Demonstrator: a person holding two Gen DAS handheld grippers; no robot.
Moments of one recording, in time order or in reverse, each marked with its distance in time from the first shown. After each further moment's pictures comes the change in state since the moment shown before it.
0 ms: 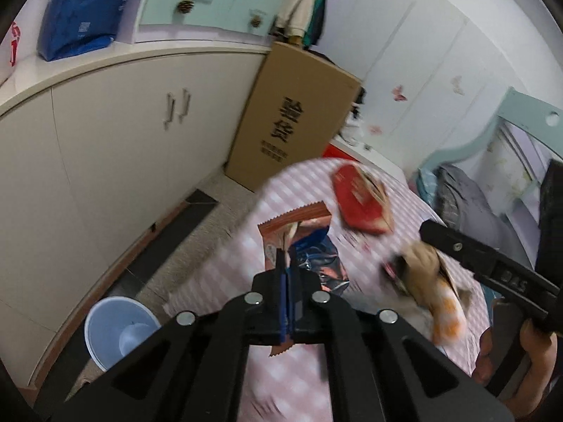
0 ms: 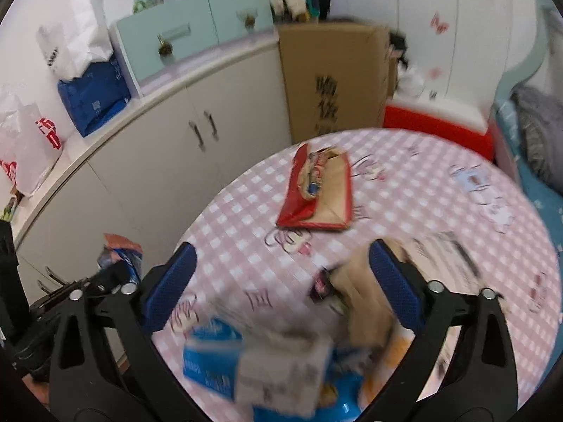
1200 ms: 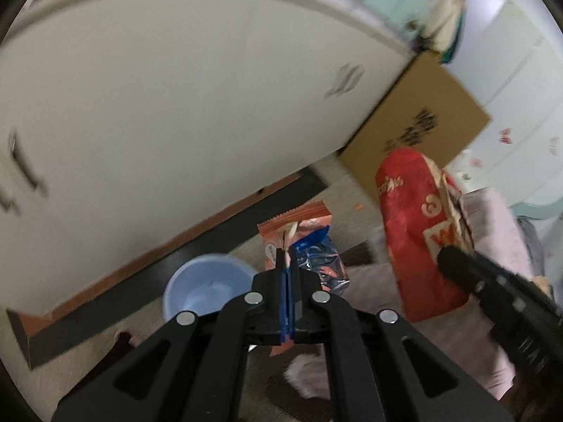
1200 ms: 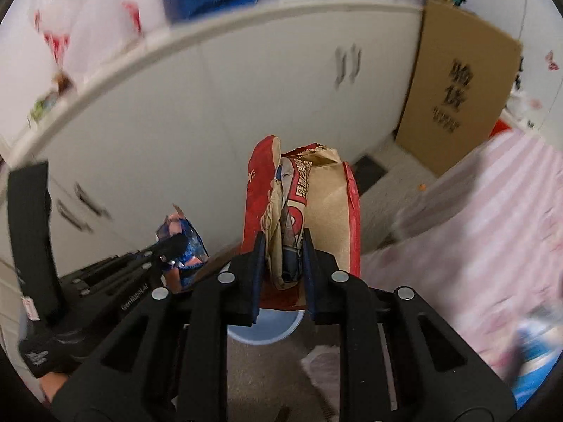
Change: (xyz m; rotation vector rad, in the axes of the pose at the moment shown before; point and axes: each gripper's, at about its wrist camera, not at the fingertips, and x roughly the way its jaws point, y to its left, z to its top) left arm -0.006 0.247 -0.059 -0.321 0.090 0.296; right arm 0.114 0.251 -0.101 -0.323 0.188 0.177
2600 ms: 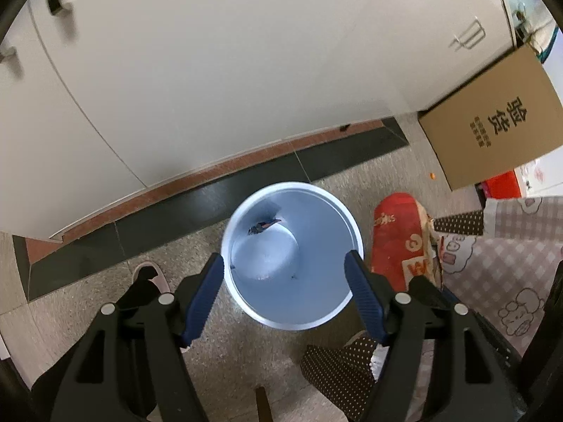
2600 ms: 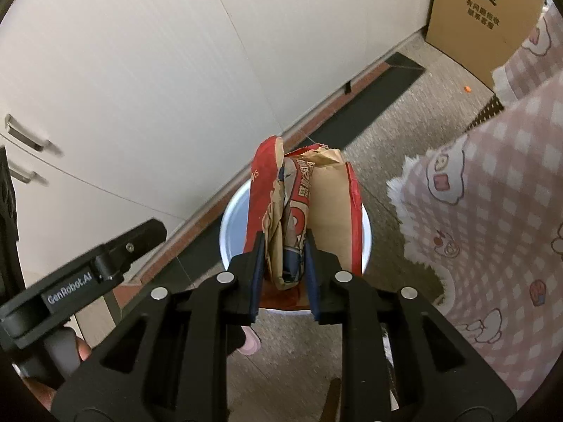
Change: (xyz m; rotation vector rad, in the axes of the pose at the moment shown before) left arm 0.110 0.131 -0.056 -0.202 0.201 0.157; right arm 0.192 0.026 -0.094 0.131 0.243 0.102
